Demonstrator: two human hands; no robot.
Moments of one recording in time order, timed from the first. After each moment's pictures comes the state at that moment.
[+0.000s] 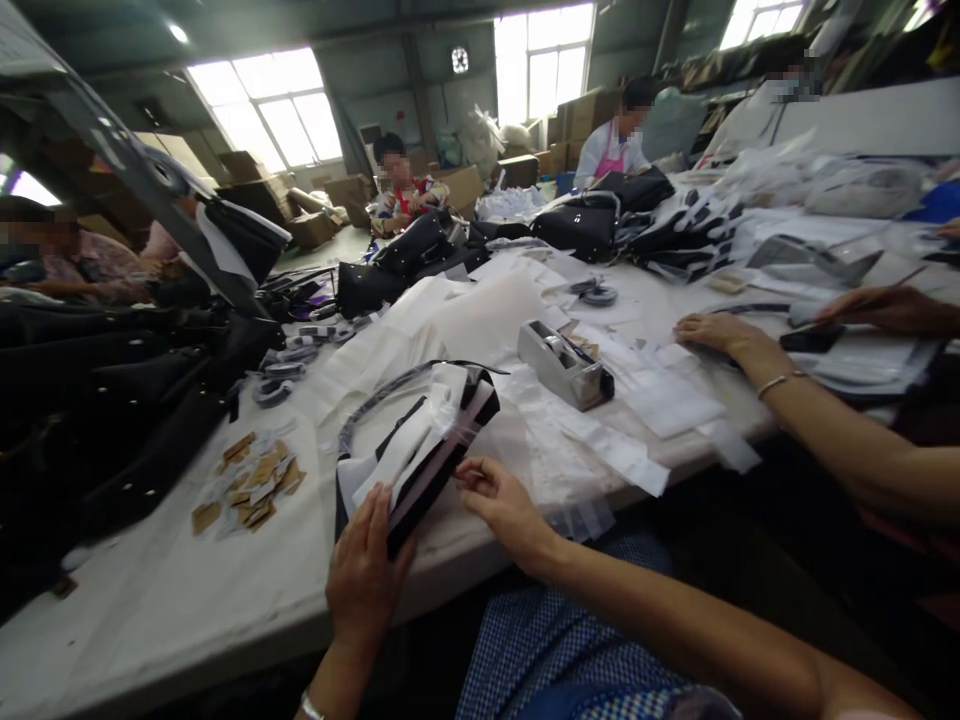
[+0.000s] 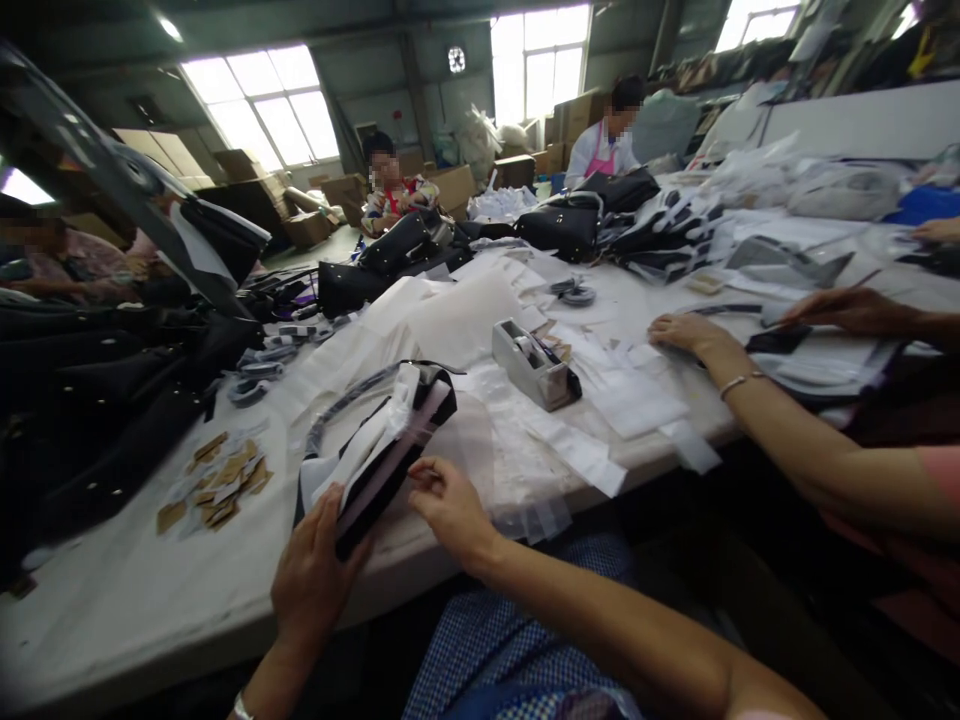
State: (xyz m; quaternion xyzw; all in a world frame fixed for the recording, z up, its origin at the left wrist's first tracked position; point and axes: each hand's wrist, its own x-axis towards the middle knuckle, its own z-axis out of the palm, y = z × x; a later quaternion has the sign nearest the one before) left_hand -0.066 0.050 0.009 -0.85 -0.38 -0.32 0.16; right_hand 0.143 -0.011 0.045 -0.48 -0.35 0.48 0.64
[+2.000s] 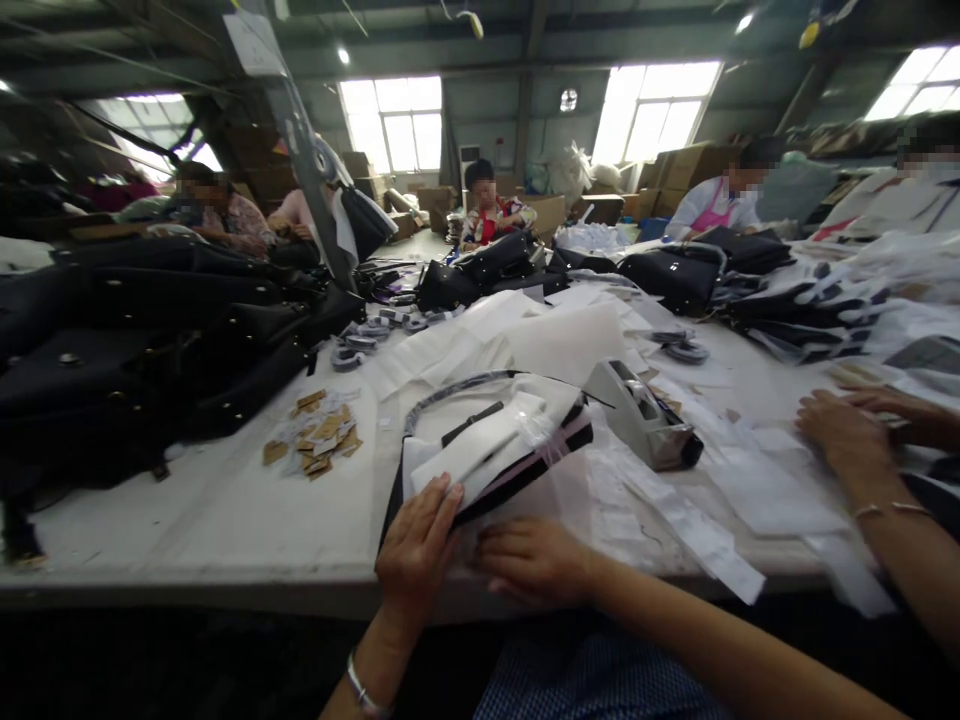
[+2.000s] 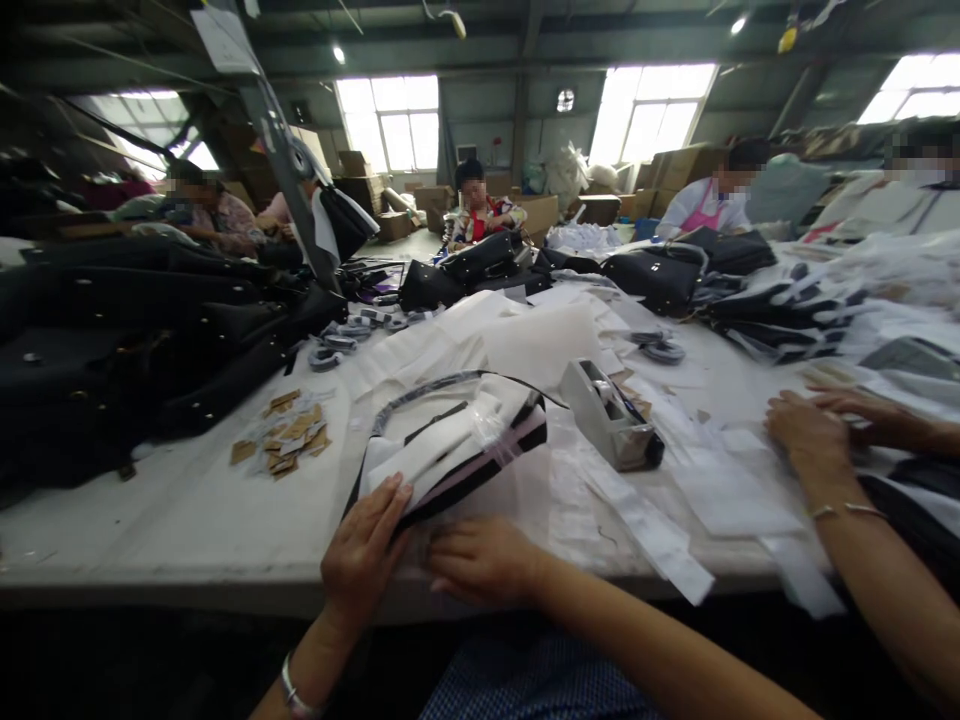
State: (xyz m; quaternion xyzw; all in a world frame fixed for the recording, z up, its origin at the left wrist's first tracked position) left_hand -0.058 0.049 0.013 -0.82 -0.35 -0.41 0.18; right_hand 0.165 0.010 0.039 -0.27 -0.92 0.09 0.26
